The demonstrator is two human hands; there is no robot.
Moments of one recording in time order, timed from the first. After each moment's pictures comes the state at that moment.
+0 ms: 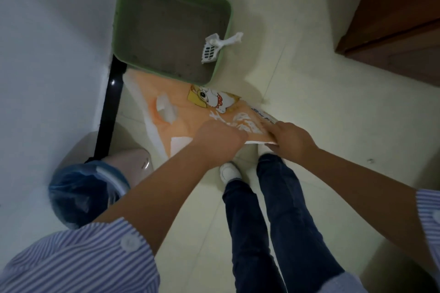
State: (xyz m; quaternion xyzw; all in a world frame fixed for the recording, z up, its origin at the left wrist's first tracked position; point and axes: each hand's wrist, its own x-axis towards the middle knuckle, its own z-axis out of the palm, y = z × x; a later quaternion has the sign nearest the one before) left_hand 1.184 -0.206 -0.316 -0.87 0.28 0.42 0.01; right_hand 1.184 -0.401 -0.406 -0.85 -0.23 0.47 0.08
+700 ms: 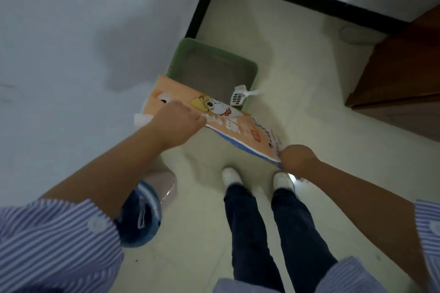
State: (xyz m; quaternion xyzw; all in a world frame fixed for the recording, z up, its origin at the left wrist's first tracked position) left_hand 1.266 -0.073 -0.200 -0.91 0.33 0.22 0.12; right_hand 1.256 -0.349 -0.324 -0.80 -0.29 0.52 -0.06
